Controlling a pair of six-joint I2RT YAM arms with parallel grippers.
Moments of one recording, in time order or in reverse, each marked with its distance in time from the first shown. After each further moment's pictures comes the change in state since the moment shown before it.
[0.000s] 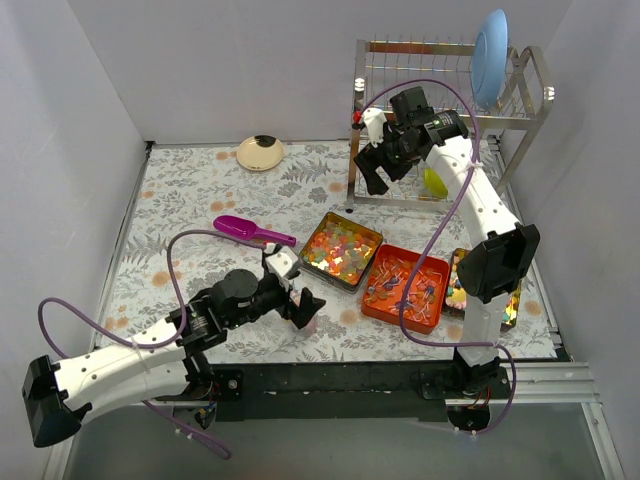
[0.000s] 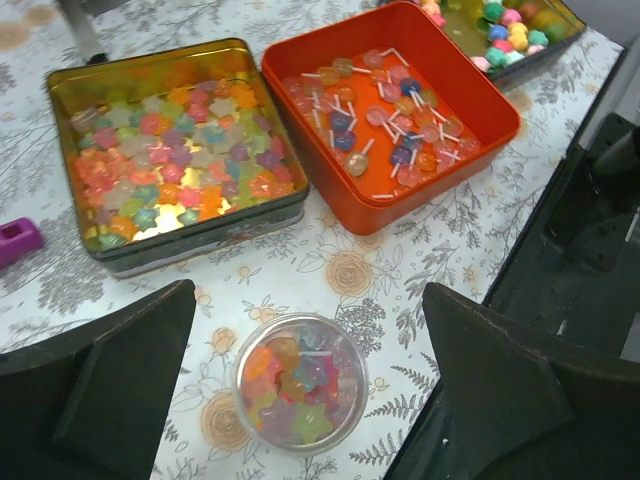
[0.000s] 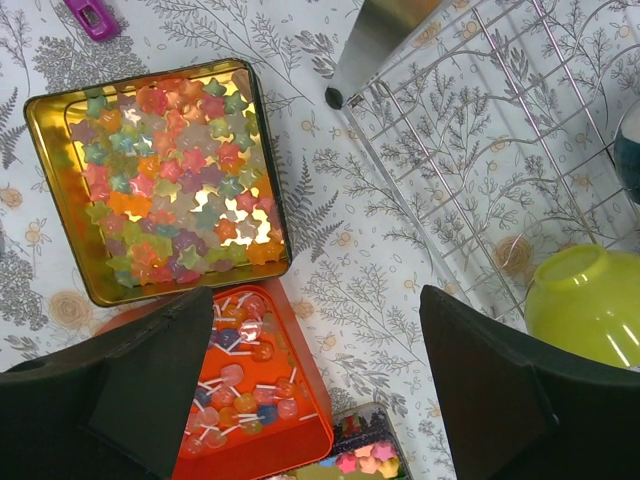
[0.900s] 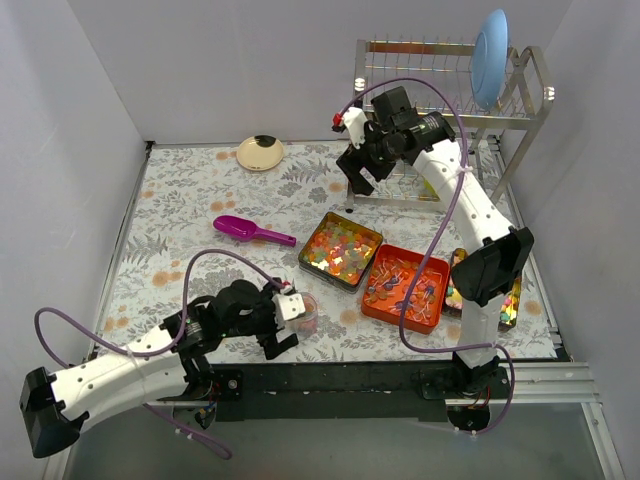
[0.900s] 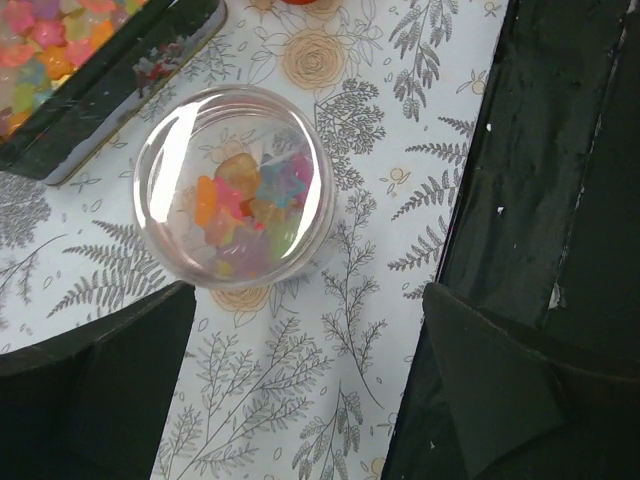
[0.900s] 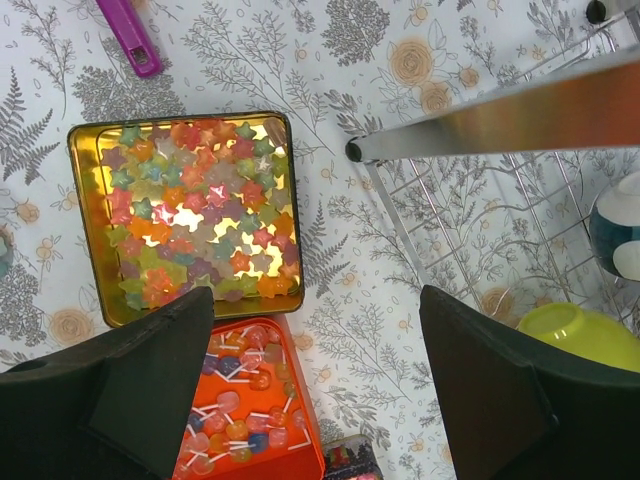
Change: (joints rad) left arm 0.055 -0.098 -0.033 -0.404 0.249 0.389; right arm 0.087 0.001 0.043 0.027 0.019 -0.019
